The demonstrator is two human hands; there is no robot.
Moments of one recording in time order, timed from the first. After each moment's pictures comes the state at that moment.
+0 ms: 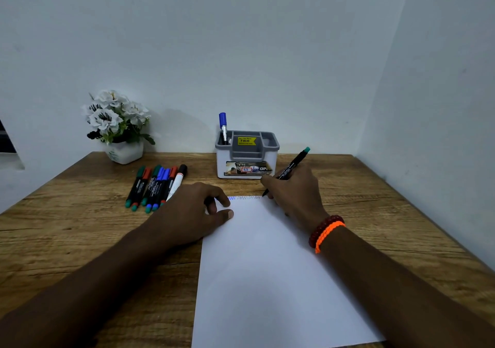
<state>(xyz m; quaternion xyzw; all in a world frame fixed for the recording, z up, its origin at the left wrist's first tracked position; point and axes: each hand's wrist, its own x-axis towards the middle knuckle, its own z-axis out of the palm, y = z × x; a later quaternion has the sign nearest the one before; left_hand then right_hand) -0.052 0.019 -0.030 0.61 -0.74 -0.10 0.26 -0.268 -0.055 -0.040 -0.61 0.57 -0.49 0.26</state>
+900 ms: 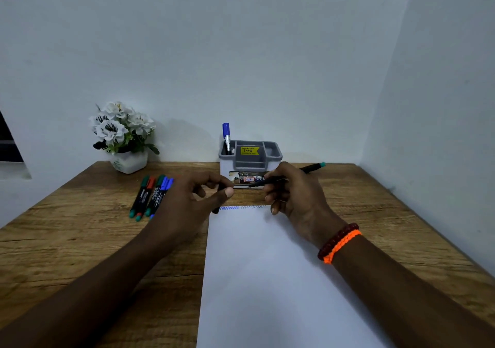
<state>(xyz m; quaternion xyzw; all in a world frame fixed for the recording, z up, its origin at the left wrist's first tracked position) -0.054 0.023 -0.018 0.52 -0.66 -0.16 0.51 -0.261 -0.030 -0.006 -0.46 0.42 -0.54 0.57</state>
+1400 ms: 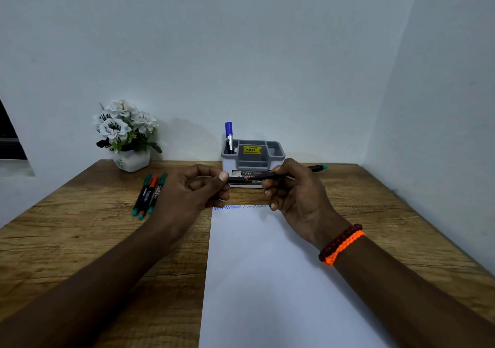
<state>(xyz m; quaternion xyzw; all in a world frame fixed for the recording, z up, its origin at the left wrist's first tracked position) -0.057 0.022 -0.015 0.43 -0.52 -0.39 0.62 -0.257 -0.020 0.002 -0.42 0.35 -0.54 0.64</state>
